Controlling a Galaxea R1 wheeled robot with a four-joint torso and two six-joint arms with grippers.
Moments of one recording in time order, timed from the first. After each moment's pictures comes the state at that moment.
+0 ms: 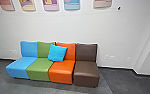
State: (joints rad) left arm 1.46 2.89 -2.53 -0.62 0.27 0.60; right arm -1.52 2.69 -2.24 -0.15 -0.08 0.17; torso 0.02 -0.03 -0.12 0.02
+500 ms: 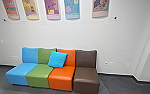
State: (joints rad) left arm 1.47 2.99 -2.66 -0.62 0.25 0.60; right arm -1.54 2.71 -2.26 -0.15 -0.08 0.17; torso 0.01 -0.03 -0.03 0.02
